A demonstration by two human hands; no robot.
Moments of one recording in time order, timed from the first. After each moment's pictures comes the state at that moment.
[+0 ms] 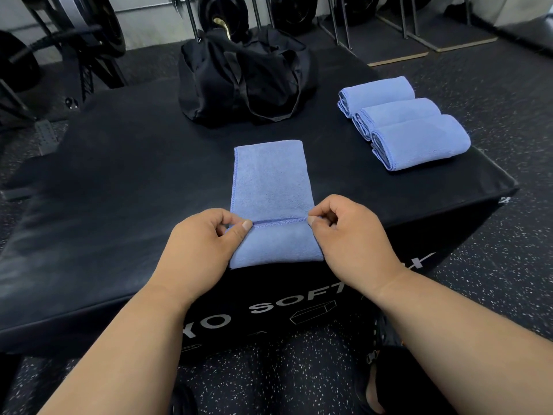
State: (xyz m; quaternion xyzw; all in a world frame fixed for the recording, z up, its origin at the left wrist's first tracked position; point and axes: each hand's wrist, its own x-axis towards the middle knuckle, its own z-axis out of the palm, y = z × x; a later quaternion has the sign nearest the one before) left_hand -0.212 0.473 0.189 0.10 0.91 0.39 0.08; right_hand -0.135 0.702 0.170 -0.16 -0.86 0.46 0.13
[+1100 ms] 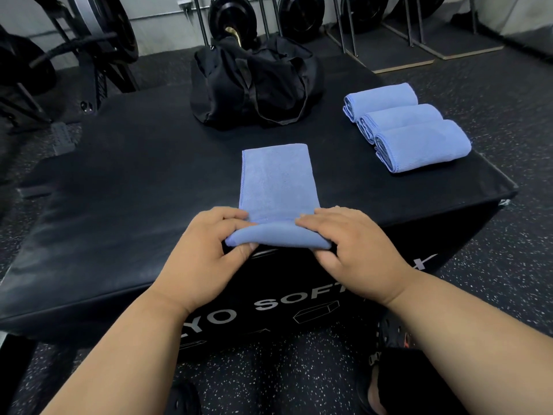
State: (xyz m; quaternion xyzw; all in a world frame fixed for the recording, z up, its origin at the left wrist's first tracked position) left_hand -0.200 0.449 0.181 0.29 0.90 0.34 0.00; right_hand -0.124 0.717 0.156 0.11 -0.95 0.25 0.16
